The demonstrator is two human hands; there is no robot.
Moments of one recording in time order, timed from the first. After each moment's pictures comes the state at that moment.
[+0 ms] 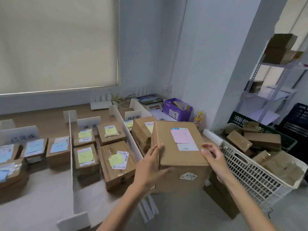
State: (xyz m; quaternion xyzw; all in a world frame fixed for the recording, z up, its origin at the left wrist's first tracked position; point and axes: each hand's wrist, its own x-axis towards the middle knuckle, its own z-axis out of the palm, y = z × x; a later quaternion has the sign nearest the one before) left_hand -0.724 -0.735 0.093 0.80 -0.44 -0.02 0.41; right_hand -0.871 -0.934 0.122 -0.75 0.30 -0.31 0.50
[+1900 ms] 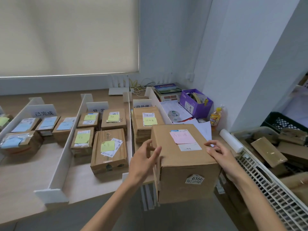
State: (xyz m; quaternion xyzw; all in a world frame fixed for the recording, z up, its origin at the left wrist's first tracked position) left_hand -0.772 -0.879 0.079 0.82 -0.20 -0.07 0.53; right_hand -0.883 -1.129 0.107 -0.78 0.22 -0.13 0.56
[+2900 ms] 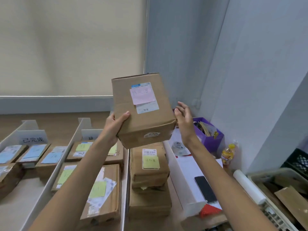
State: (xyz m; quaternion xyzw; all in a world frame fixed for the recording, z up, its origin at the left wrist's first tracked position) left_hand -0.515 -0.900 0.202 0.60 -0.05 -0.07 0.80; right_hand -0.584 -1.118 0.206 -0.70 0.03 -0.31 0.64
